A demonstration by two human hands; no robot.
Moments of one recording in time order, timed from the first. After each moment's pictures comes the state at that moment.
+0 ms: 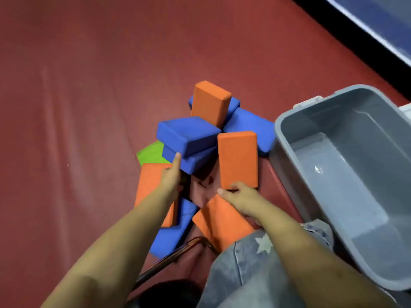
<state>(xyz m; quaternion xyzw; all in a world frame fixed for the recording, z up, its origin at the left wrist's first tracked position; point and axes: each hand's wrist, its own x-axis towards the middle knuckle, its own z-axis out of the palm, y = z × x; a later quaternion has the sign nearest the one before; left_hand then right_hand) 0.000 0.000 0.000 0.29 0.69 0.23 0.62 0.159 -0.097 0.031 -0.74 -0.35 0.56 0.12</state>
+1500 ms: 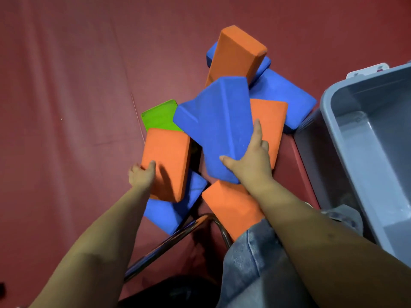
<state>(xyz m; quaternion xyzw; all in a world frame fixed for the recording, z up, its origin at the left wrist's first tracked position) -0.153 0.009 -0.143 0.33 0.88 0.05 0.35 0.114 -0.036 -0.023 -0.81 -0.40 0.37 0.21</state>
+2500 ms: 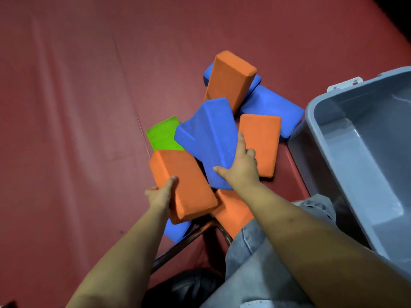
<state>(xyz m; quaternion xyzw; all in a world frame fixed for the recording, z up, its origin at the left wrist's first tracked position) -0.108 -0.032 -0.081 0.15 0.82 0.24 0.49 0.100 -0.032 -0.010 -0.81 -0.41 0.38 0.15</state>
